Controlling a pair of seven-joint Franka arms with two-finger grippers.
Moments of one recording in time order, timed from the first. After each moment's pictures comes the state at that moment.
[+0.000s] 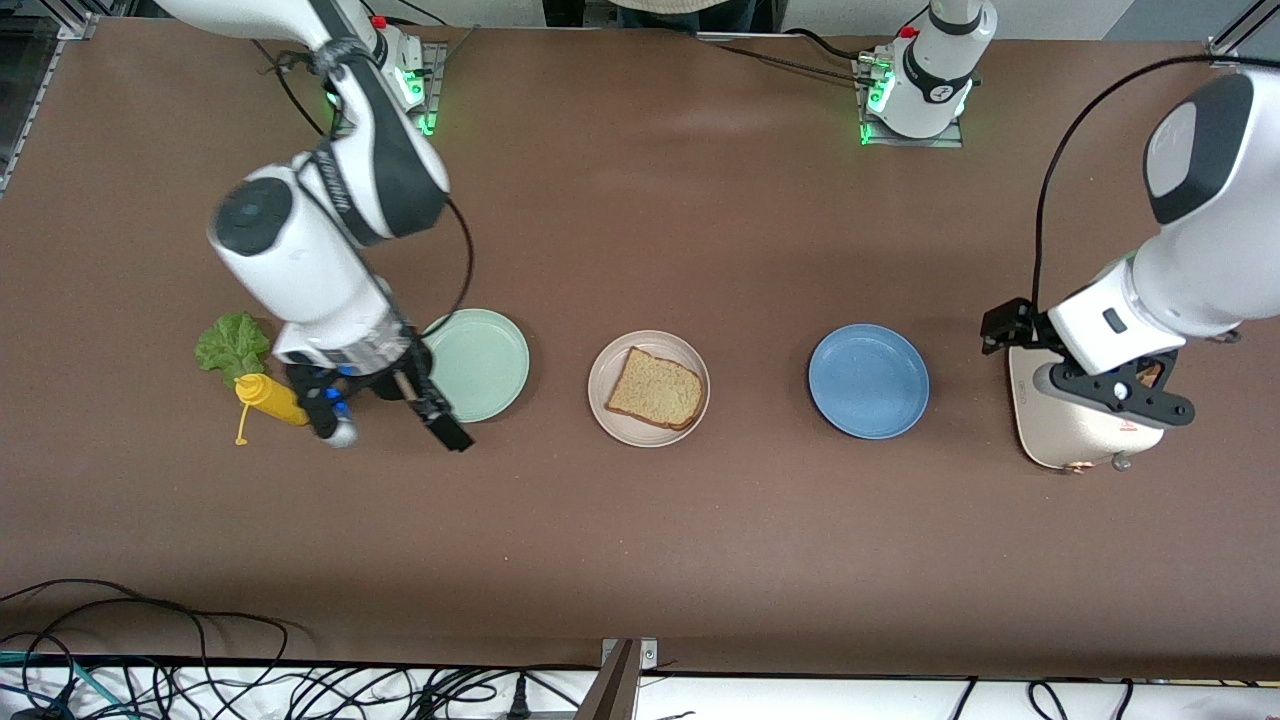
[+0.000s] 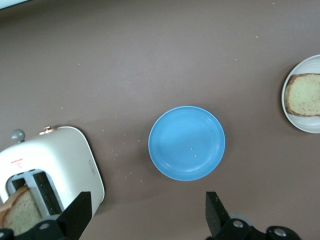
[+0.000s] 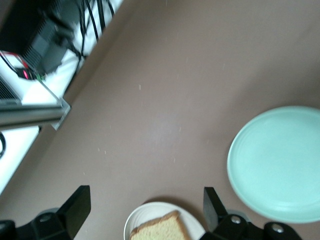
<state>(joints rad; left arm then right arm) 0.14 0.30 -0.33 -1.39 0.08 1.60 0.12 0.40 0.49 0.05 -1.52 0.06 2.33 1.29</state>
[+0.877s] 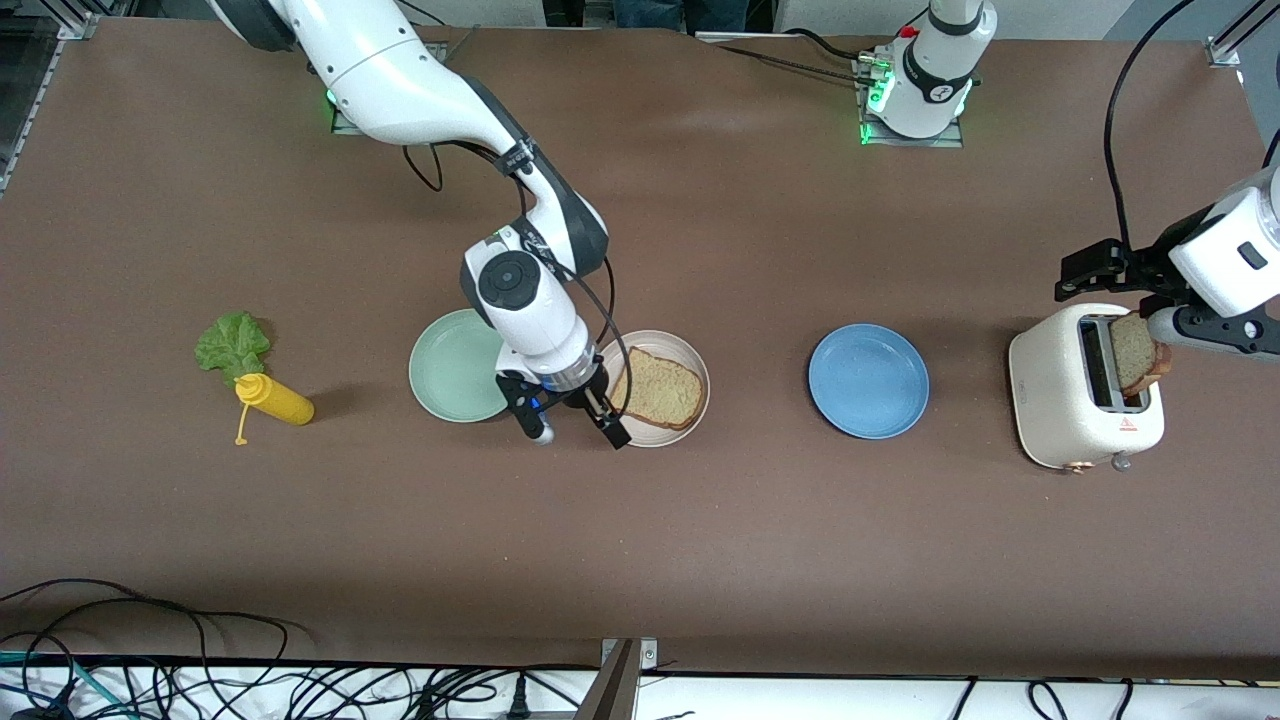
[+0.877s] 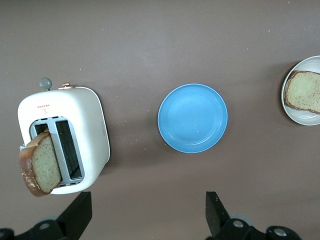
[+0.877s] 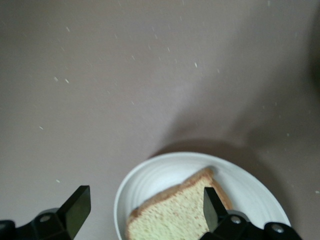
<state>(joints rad) 0.10 0.19 -0.14 -1.42 -0.02 1.52 0.12 0.60 0.83 0.04 -1.39 0.06 2.55 1.54</state>
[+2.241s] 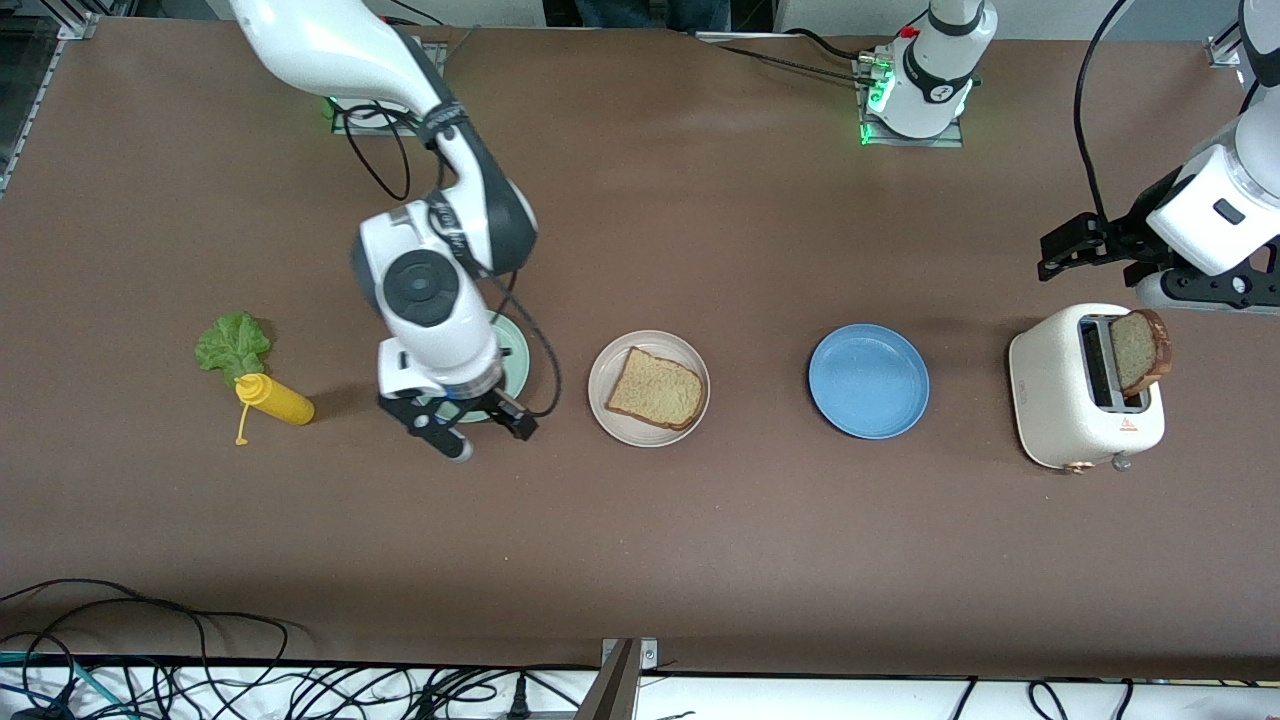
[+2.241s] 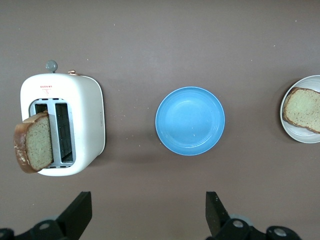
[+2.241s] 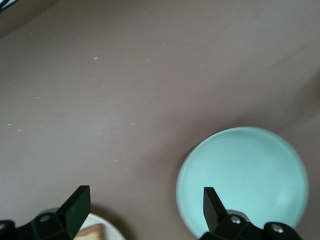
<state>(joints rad) 0.06 0.08 -0.13 -1.54 -0.02 1.57 -0.04 0.54 0.63 -0.12 -1.36 -0.01 2.03 1.00</state>
